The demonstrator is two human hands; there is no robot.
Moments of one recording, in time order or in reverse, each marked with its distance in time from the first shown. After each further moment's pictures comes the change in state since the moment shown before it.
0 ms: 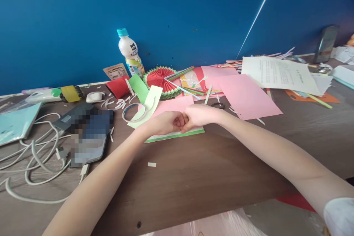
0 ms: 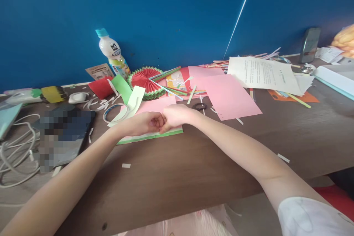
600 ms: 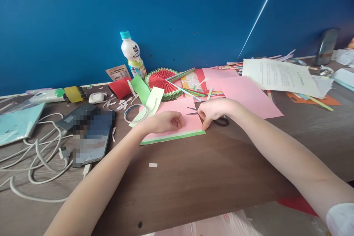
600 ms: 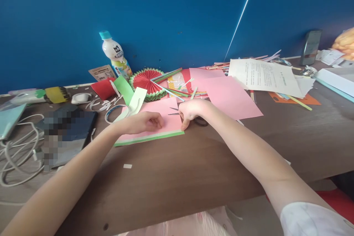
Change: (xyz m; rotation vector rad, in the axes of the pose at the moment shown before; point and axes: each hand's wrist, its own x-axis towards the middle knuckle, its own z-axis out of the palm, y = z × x) left_hand -0.004 -0.007 -0.012 -0.013 -0.048 -0.001; right_hand -0.017 0.023 -0.026 -0.060 -0.267 0.243
